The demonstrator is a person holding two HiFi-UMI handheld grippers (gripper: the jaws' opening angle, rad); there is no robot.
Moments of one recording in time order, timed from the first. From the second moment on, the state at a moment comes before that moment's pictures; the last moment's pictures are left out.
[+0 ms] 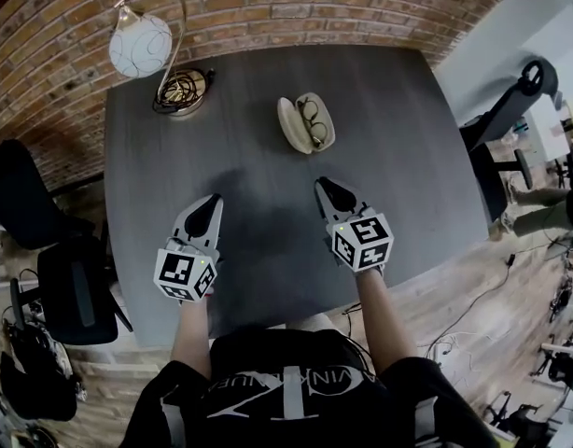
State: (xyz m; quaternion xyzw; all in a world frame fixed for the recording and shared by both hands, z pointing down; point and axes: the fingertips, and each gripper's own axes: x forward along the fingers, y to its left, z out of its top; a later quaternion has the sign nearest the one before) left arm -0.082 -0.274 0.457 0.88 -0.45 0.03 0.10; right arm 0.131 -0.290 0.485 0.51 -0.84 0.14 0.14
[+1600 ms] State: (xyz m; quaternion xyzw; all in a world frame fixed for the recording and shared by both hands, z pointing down) left arm -0.048 -0.326 0.530 0.87 -0.47 0.05 0.16; right arm 0.135 -0.473 0.585 0.53 -0.75 0.19 0.34
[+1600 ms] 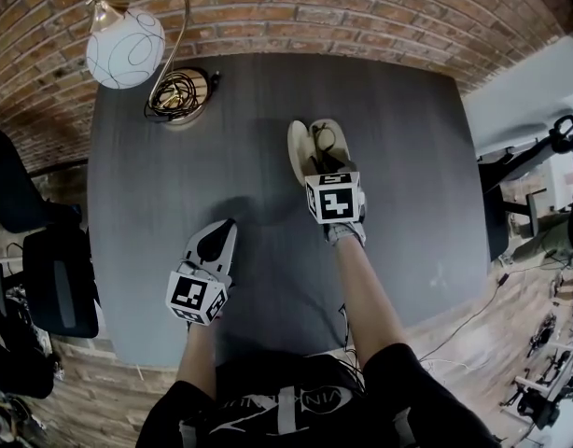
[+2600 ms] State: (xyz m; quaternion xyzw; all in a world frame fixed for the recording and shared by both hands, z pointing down) left arm -0.044 -0.327 0.538 0.87 -0.46 0.04 0.18; right arm 0.162 -0.485 0.598 0.52 -0.71 0.42 0.21
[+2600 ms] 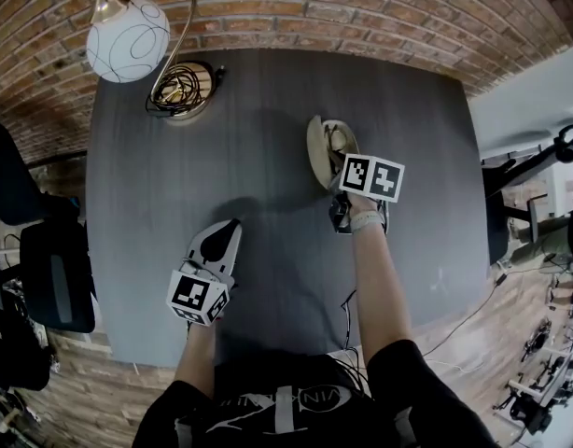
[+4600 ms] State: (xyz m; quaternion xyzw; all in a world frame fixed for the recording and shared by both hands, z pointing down) left arm -0.096 -0.269 0.476 0.86 -0.50 0.03 0.13; right arm 0.119 -0.376 0.470 0.48 -0.82 0.31 0.06
